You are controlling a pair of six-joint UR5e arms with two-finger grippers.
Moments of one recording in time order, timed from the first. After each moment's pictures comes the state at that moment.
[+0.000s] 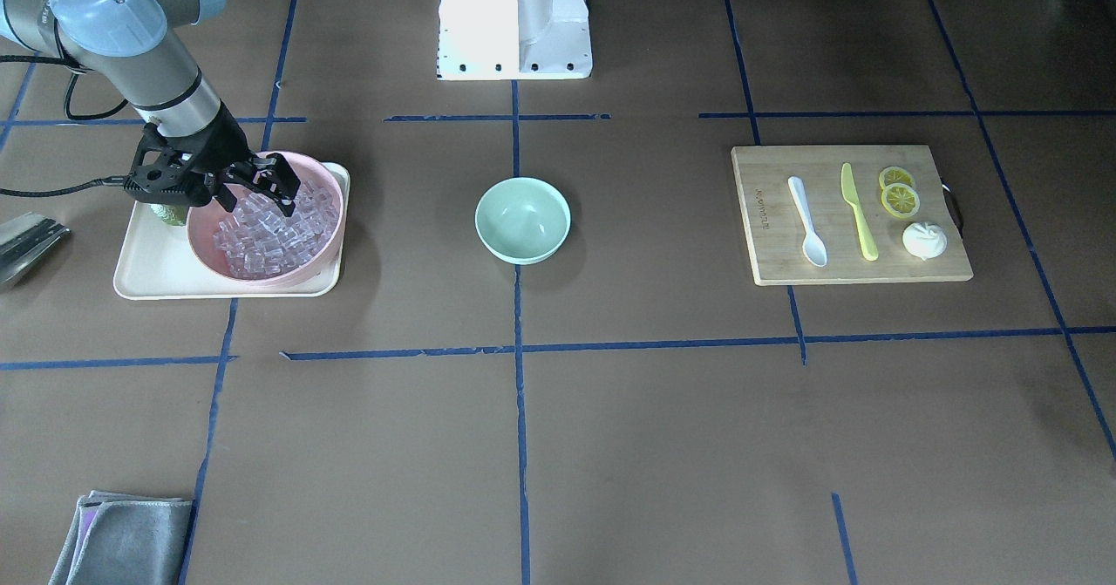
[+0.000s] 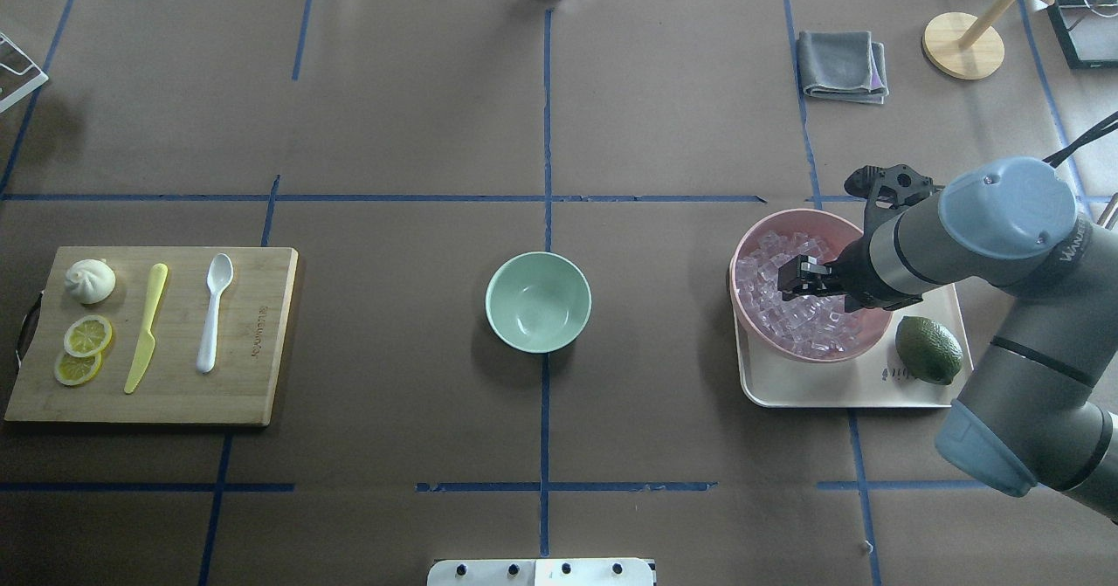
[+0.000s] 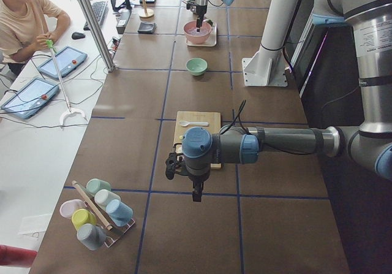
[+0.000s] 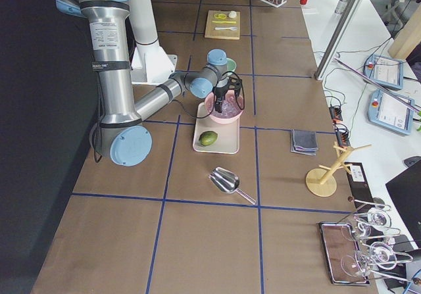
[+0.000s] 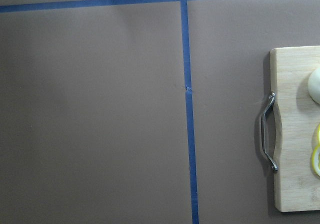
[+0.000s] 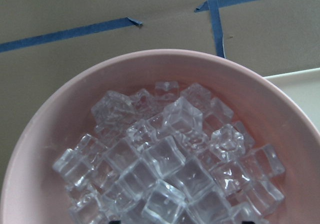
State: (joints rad) left arm -1.57 -1.32 -1.82 -1.55 -2.37 0.08; right arm 0.68 -1.45 1.95 -1.30 1.97 1.27
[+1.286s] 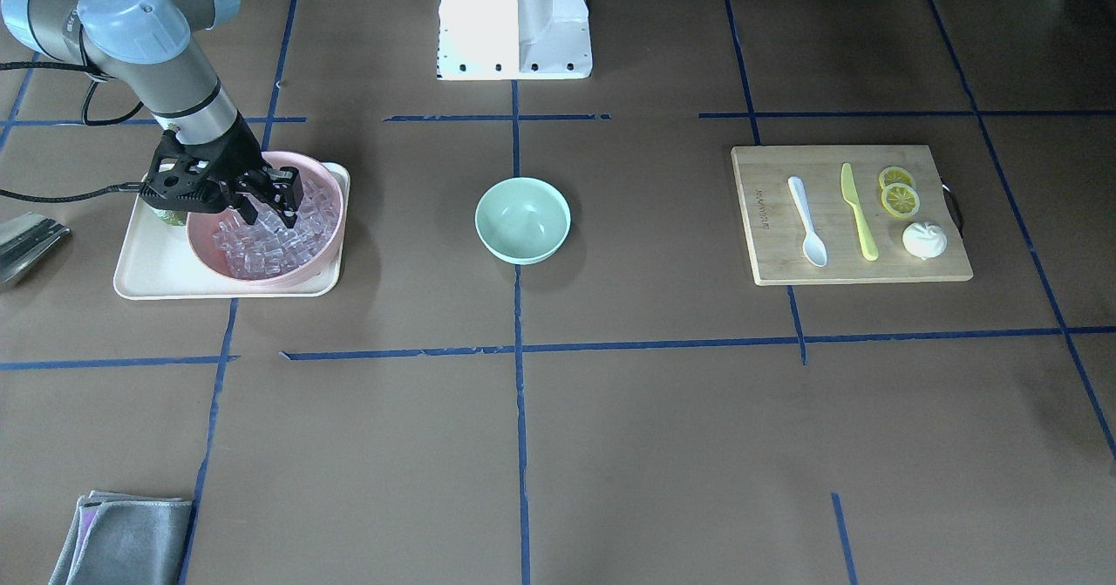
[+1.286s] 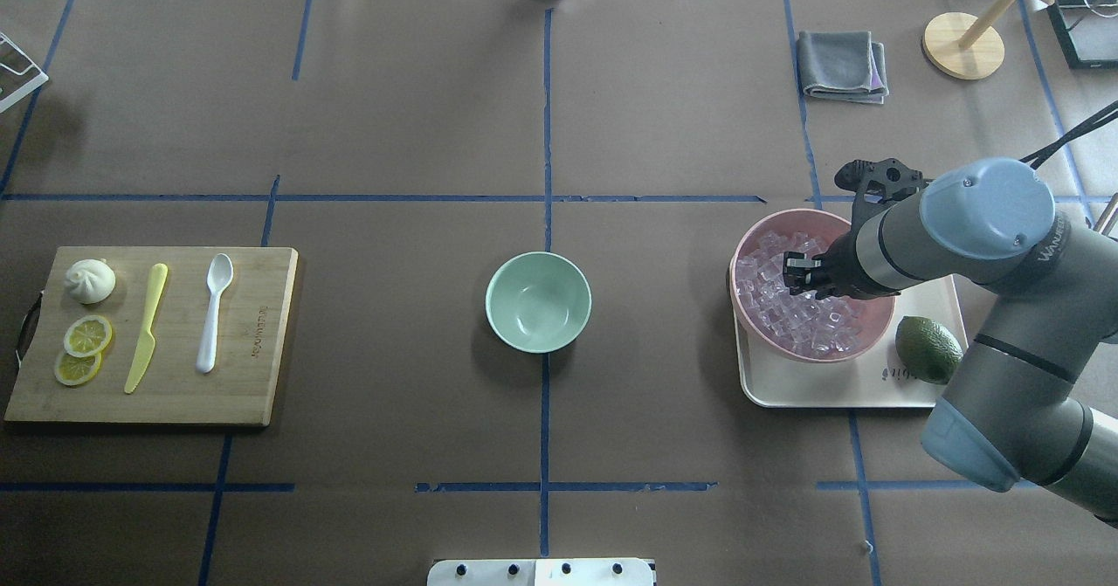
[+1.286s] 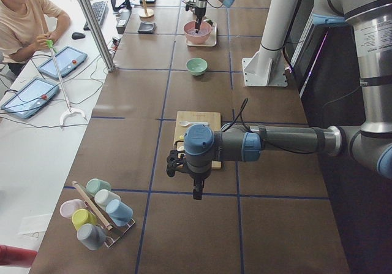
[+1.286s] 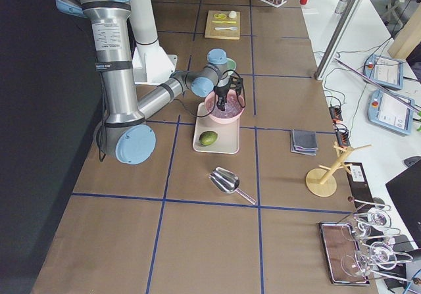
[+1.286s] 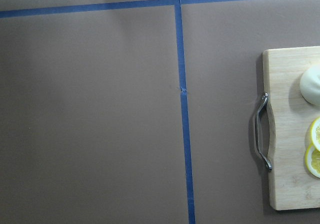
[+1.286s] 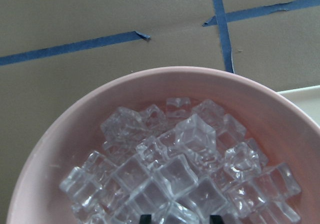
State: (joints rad) left arm -1.57 -1.31 -1.84 -1.55 -2.37 0.08; right arm 0.67 -1.43 1.93 -1.30 1.92 1.28
